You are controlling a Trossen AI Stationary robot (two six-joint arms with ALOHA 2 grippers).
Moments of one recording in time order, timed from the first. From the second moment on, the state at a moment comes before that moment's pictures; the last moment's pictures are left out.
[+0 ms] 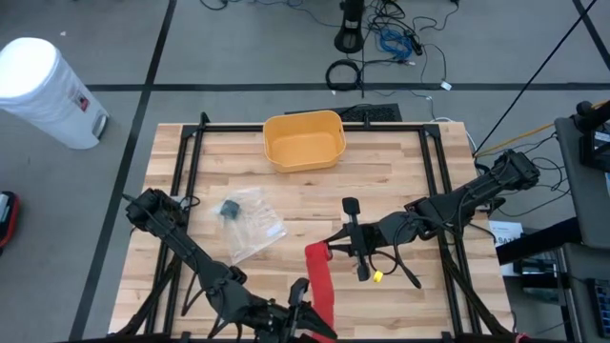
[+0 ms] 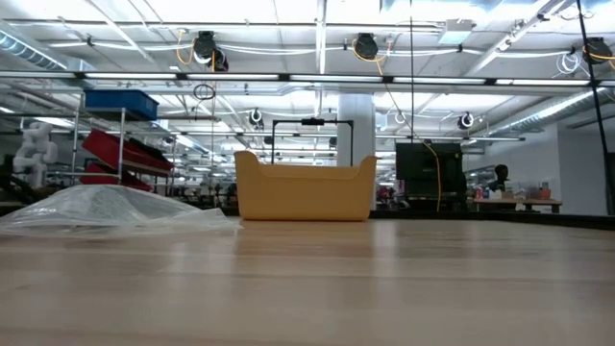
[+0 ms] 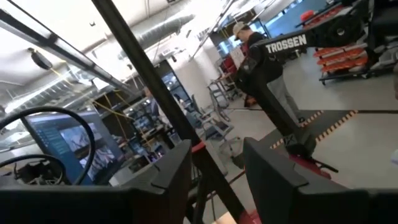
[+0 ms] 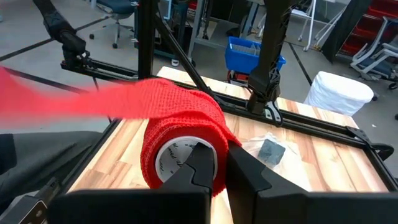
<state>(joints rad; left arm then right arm) -0.70 1.89 1.64 0.51 -0.31 0.65 0.44 1.38 1.17 -0.08 0.31 -0.07</state>
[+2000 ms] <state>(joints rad) -0.73 1.96 1.64 0.15 -0.76 0.00 0.76 1.25 1.17 0.01 0.53 -0.26</state>
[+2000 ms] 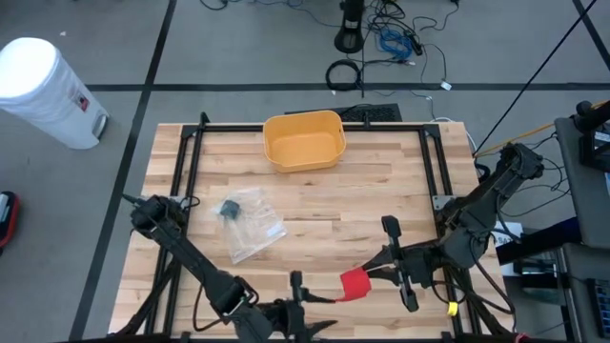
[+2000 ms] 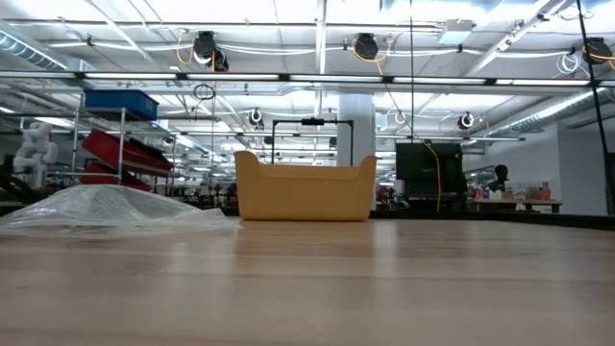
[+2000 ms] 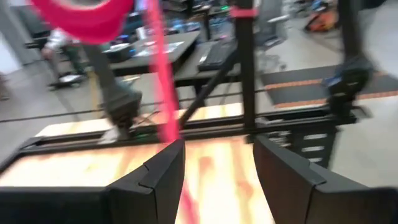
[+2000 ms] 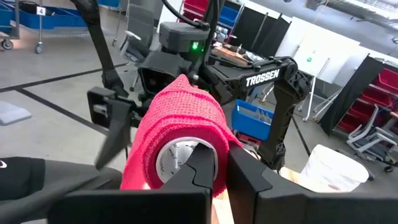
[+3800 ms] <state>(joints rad) -0.67 1.99 1.64 0.44 -0.66 0.27 0.75 1.25 1.17 -0.02 0.64 -0.28</state>
